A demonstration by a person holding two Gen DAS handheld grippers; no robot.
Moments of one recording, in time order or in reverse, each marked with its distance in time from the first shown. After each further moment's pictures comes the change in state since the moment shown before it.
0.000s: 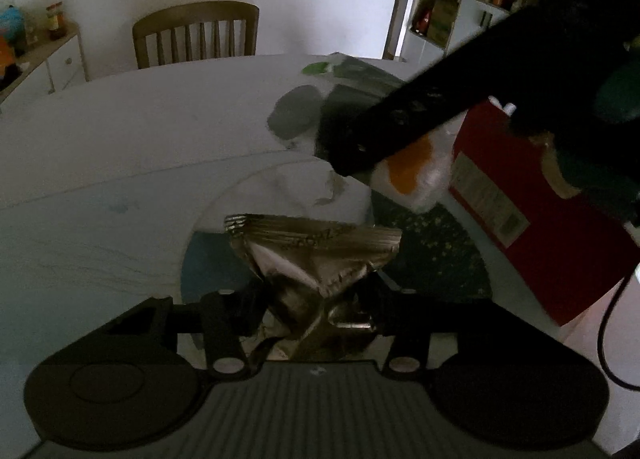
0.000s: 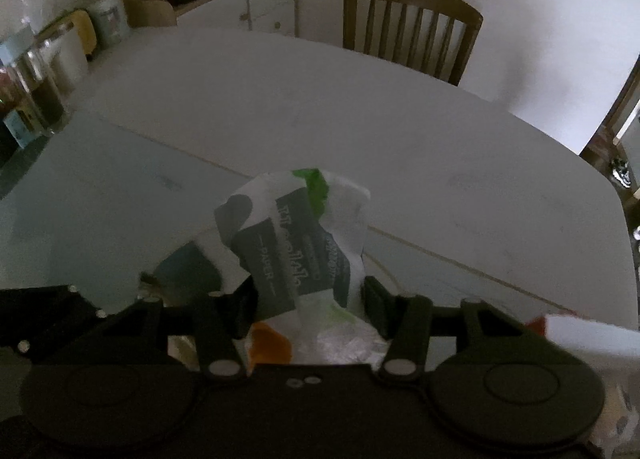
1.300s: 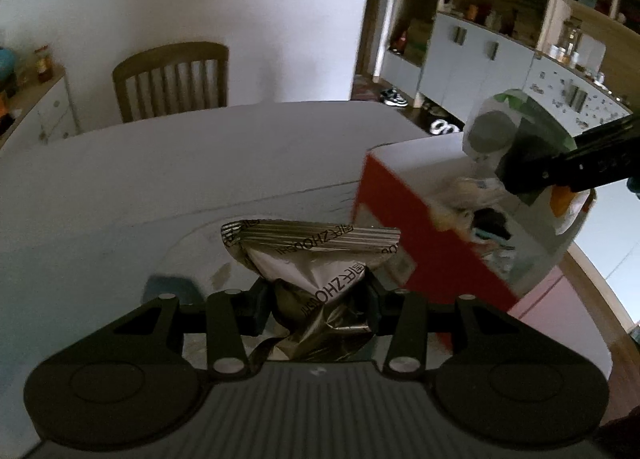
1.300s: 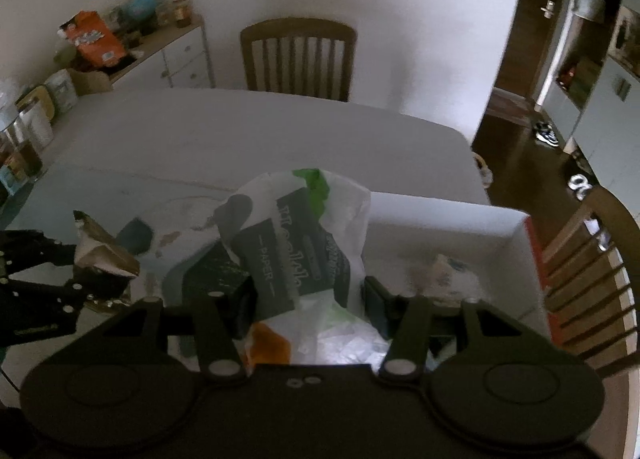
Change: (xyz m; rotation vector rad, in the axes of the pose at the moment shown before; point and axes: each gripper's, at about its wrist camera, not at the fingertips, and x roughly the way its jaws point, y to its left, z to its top) left arm -0.071 -0.089 0.038 0.047 -0.053 -0.019; right arm -0.155 -0.101 -0.096 0.195 -0.105 -0.147
